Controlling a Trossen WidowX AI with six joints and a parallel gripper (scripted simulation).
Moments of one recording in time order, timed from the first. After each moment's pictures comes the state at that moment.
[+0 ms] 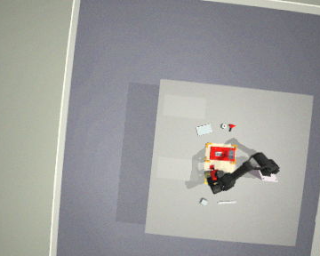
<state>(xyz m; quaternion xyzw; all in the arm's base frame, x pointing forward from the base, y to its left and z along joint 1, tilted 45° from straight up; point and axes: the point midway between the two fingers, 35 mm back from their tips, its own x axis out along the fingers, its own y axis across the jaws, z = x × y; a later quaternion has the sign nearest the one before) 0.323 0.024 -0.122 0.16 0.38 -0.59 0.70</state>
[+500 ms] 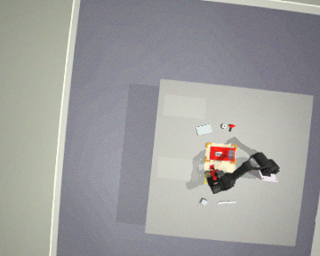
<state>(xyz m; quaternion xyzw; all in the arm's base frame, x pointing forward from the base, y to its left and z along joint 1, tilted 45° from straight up) 0.323 0.023 -0.123 0.16 0.38 -0.59 0.70</state>
